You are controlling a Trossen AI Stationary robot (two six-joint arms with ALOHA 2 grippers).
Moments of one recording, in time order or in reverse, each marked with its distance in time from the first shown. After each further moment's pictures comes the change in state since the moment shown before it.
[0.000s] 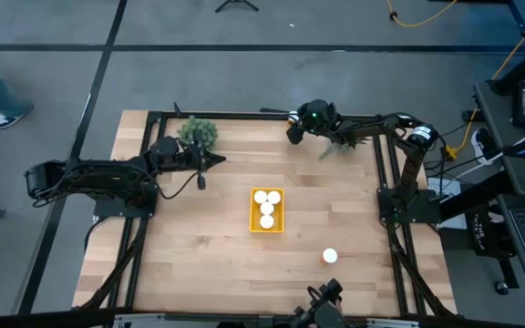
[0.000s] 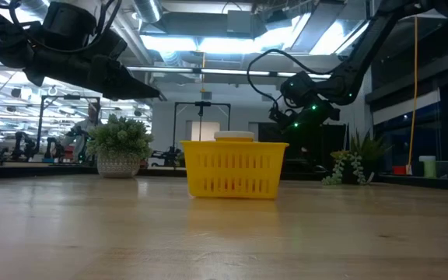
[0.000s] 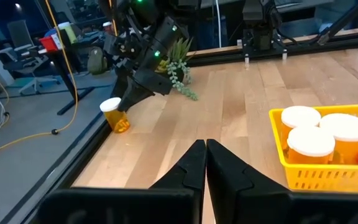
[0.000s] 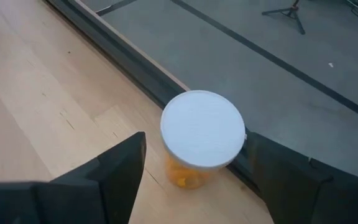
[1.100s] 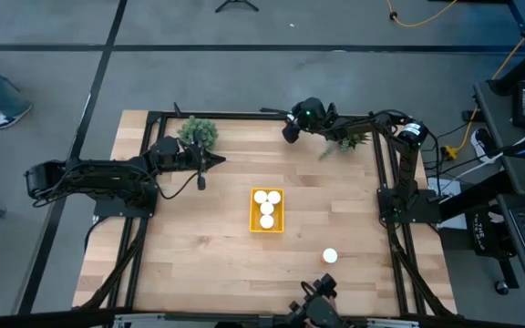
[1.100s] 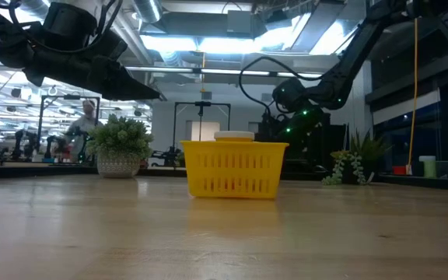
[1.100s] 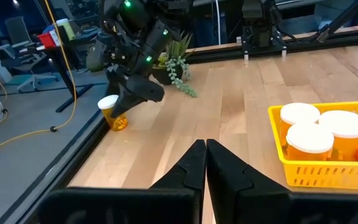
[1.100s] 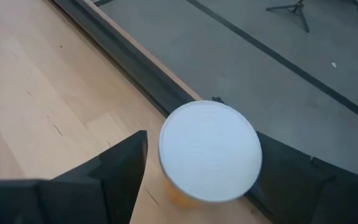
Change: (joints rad) left arm 0.000 0.000 0.000 -0.013 0.001 -0.003; right arm 0.000 0.088 0.092 -0.026 0.002 -0.035
